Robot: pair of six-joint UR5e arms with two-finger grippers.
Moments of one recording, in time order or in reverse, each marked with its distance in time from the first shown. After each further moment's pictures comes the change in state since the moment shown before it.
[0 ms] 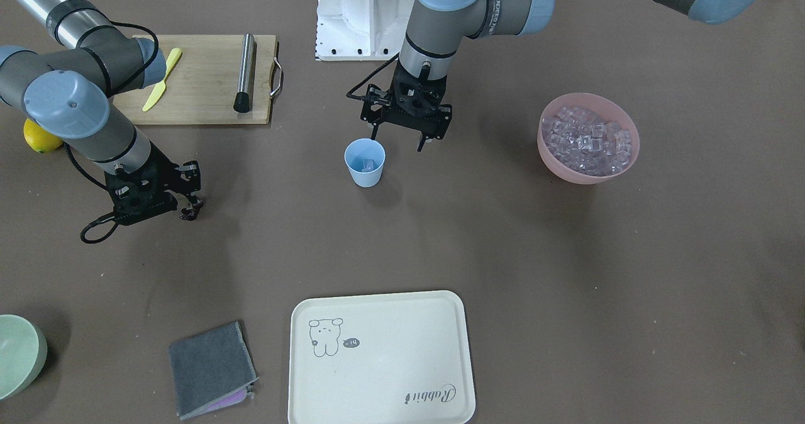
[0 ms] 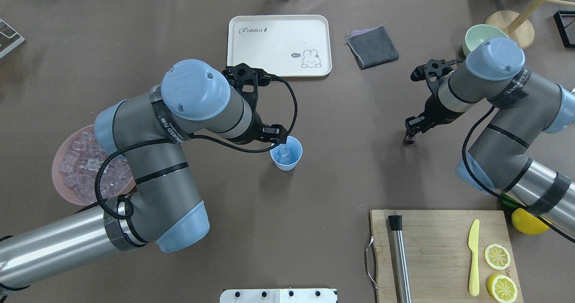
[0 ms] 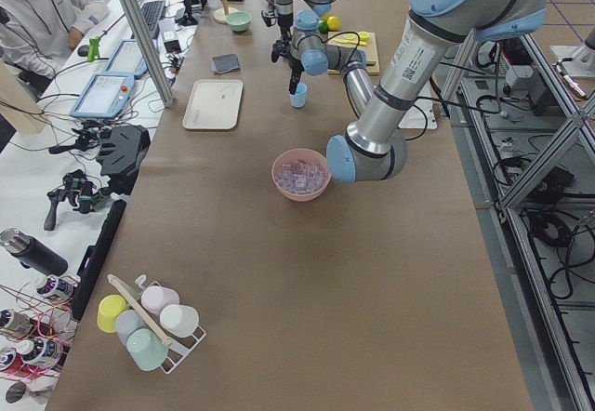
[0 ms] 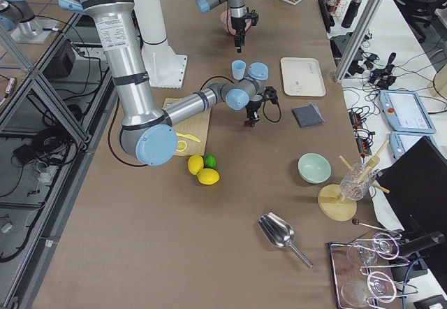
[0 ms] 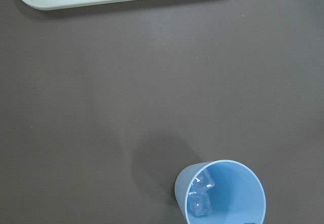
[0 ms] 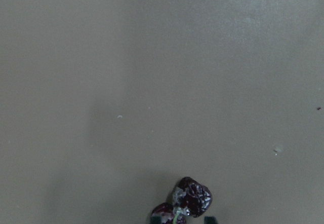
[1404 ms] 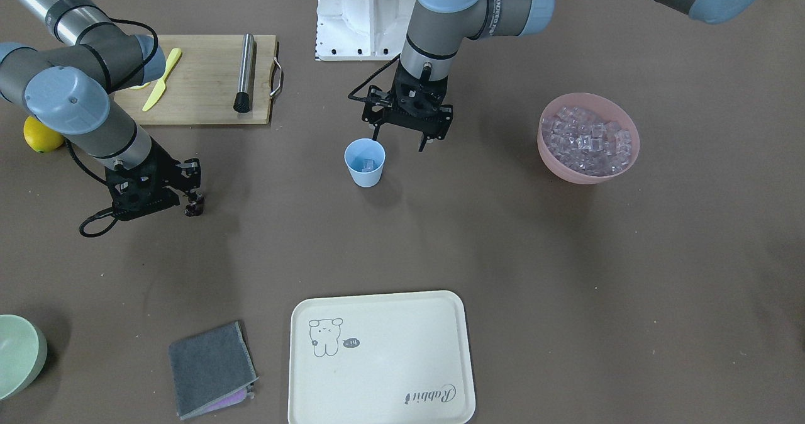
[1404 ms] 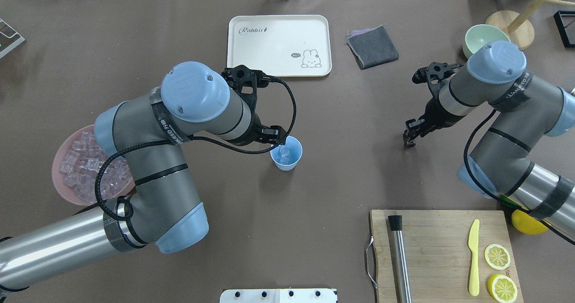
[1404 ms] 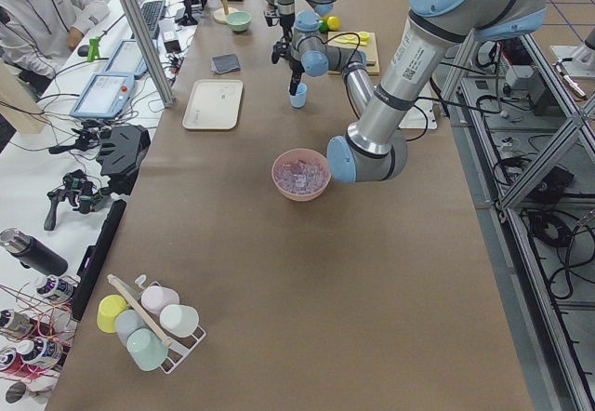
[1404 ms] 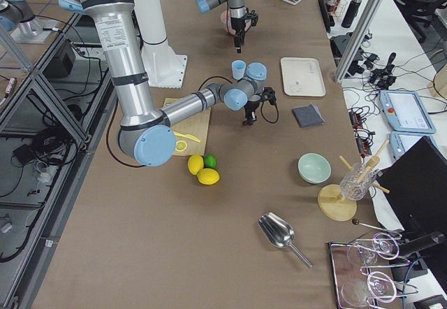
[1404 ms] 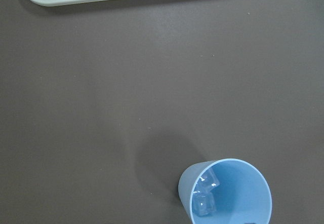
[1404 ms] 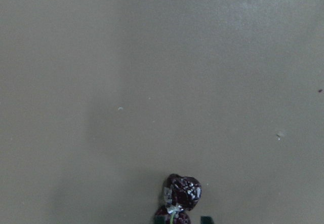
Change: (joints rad) left arm 0.003 0.005 -0.001 -0.001 0.004 -0.009; right arm -0.011 -0.014 0.018 0.001 0.006 0.056
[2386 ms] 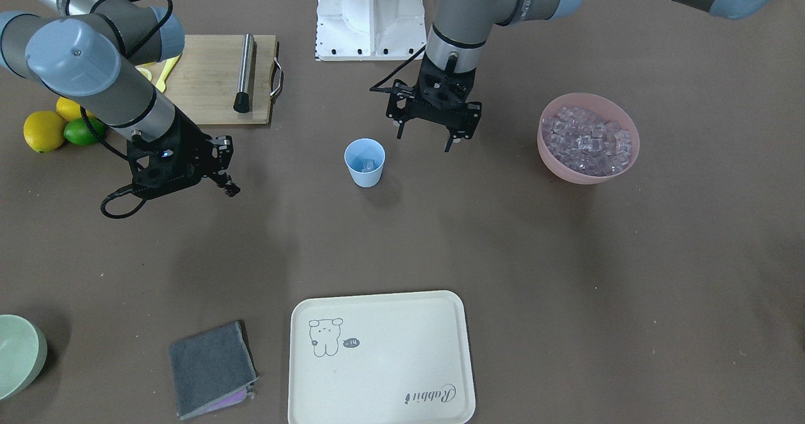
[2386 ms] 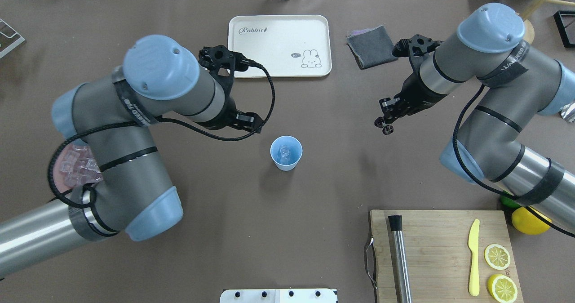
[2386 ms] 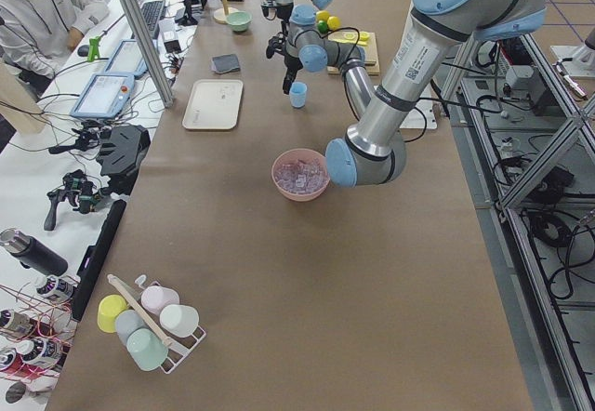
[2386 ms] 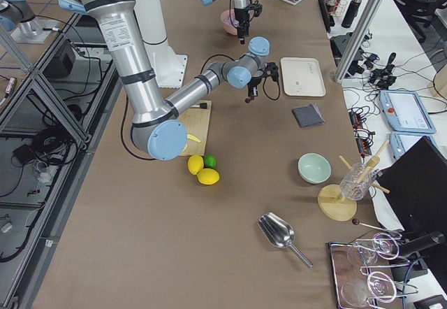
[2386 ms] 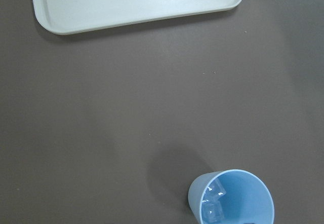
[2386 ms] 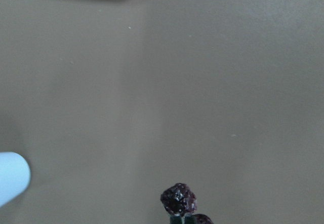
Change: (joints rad) left arm -0.097 0.075 -0.116 0.116 -0.052 0.199; right arm 0.015 0.147 0.107 -0.099 0.077 0.169
